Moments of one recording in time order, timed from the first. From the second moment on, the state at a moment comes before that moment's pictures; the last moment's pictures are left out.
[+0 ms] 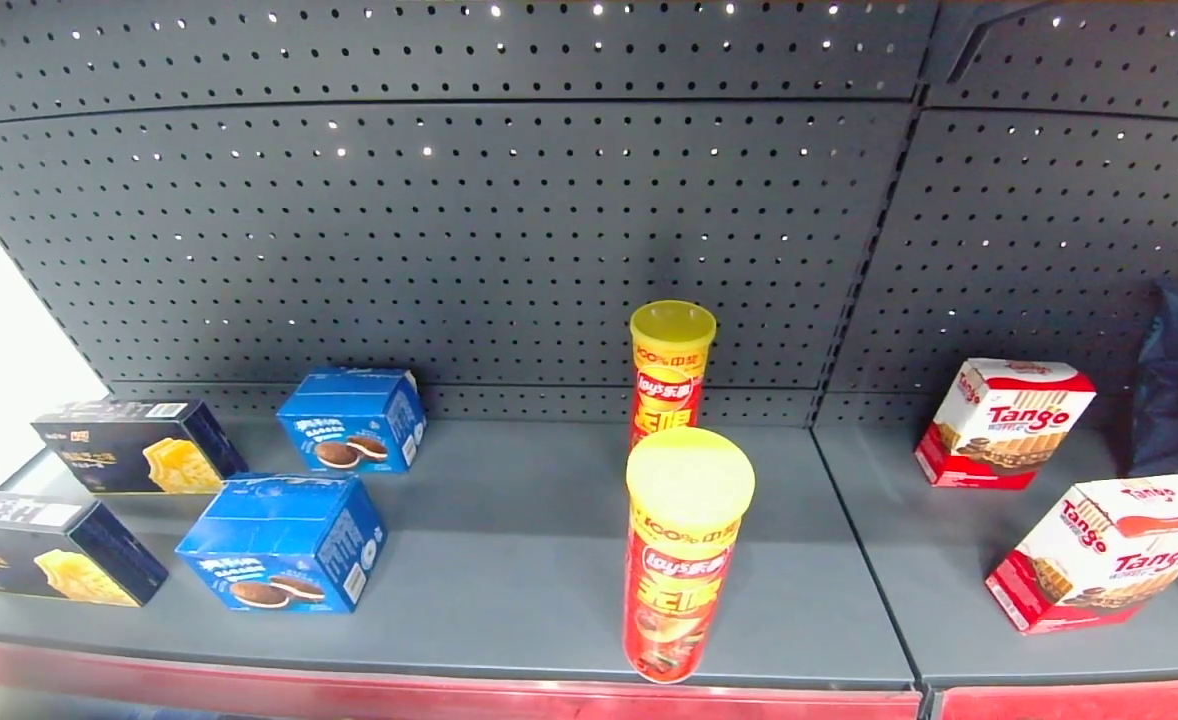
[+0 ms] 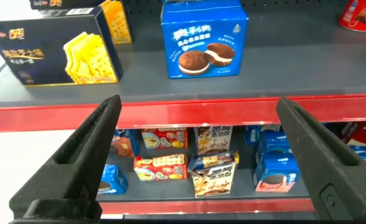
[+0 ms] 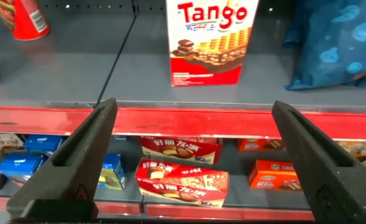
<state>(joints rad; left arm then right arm) 0.00 0.00 0.00 0.00 -0.03 0.03 0.00 0.00 0.00 0.00 0.00 0.00</state>
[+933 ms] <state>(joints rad) 0.00 0.00 0.00 0.00 -0.03 0.03 0.00 0.00 0.00 0.00 0.01 0.00</state>
